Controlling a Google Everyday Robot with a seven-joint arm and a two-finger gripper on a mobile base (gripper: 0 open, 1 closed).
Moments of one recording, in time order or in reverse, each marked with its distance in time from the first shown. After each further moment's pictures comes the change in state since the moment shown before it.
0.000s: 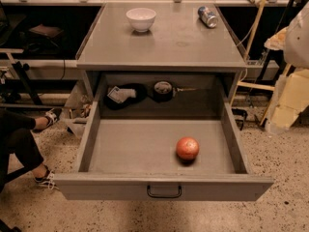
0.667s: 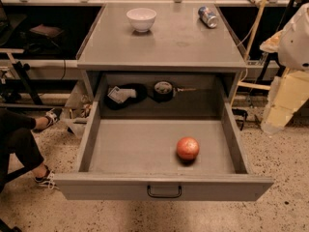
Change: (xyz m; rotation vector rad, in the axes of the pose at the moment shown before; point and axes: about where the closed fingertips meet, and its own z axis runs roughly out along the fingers) arm 0.000 -0.005 0.011 -0.012 -0.006 -0.007
